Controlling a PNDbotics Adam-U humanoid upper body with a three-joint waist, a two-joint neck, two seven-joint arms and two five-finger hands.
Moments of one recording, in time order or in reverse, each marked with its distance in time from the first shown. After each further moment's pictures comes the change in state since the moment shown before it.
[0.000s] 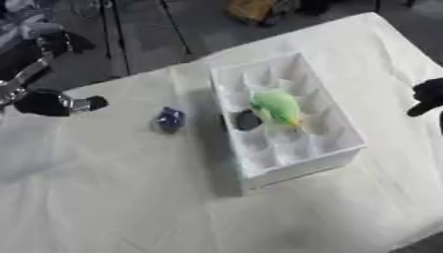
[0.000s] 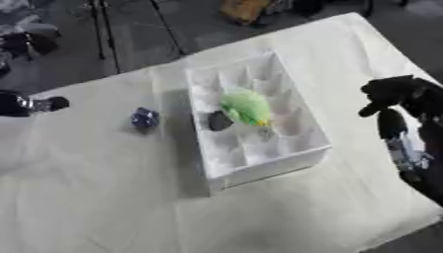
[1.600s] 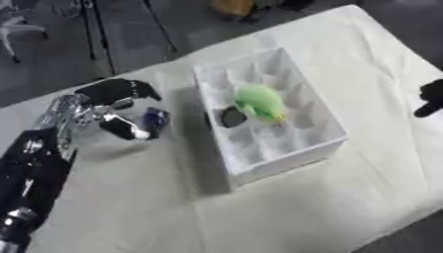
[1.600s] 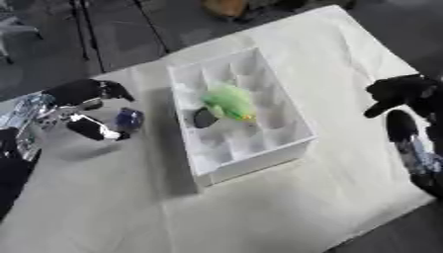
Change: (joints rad) left arm -0.115 -0.217 -0.014 0.303 -0.324 -0.091 0.035; right arm -0.026 -0.003 0.017 0.000 -0.023 -0.002 0.032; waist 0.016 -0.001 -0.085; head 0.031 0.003
